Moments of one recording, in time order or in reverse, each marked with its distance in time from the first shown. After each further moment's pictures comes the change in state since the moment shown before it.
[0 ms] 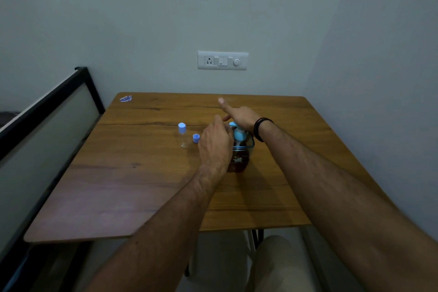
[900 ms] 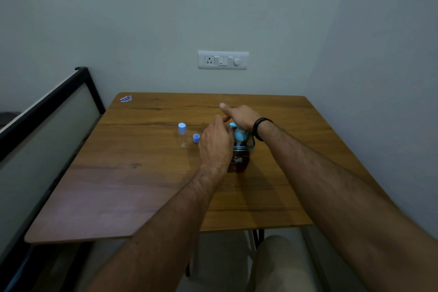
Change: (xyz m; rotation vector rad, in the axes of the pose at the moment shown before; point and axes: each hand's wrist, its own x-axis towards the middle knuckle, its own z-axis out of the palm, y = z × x) left_hand 0.003 -0.001 0.004 -0.009 -0.011 -0.011; right_hand 0.003 0.002 0.001 -0.079 0.029 -0.040
